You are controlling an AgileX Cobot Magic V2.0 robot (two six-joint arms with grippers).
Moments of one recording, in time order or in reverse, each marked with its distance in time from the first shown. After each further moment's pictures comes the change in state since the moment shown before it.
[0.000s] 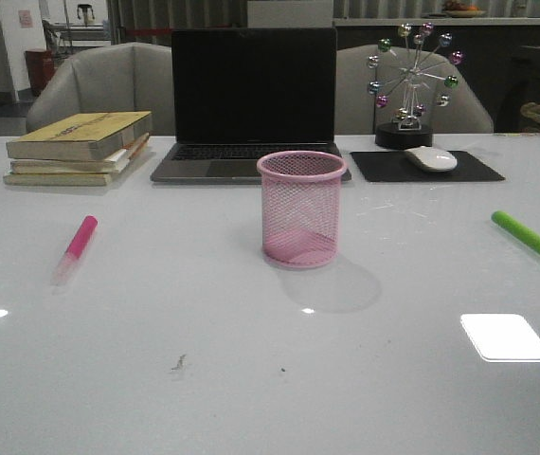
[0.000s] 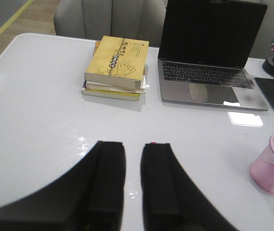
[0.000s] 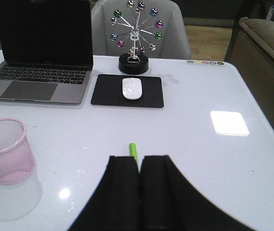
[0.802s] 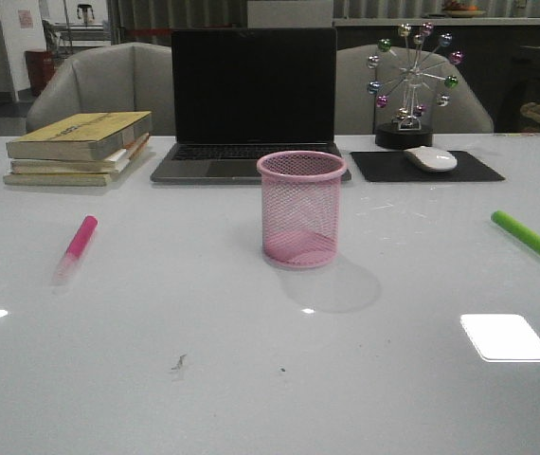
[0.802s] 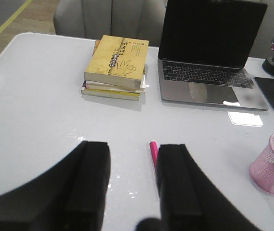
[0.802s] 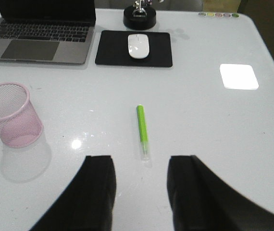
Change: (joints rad) left arm 0.000 0.000 0.000 -0.002 0.000 0.000; right arm 0.000 0.189 -0.173 0.029 0.208 0.000
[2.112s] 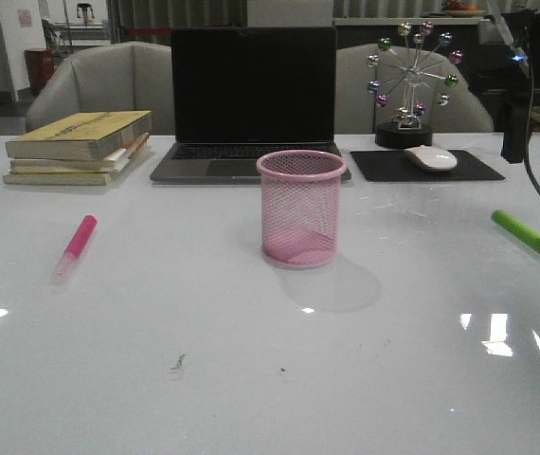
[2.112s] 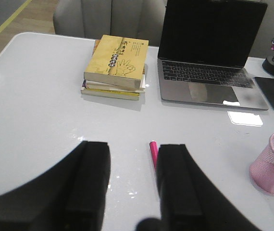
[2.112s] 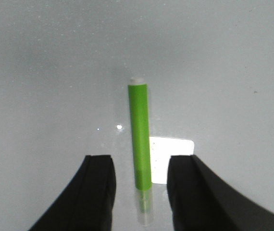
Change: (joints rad) left arm 0.000 0.000 0.000 0.000 0.000 0.000; right arm 0.000 1.426 -1.056 -0.035 0.454 0.001
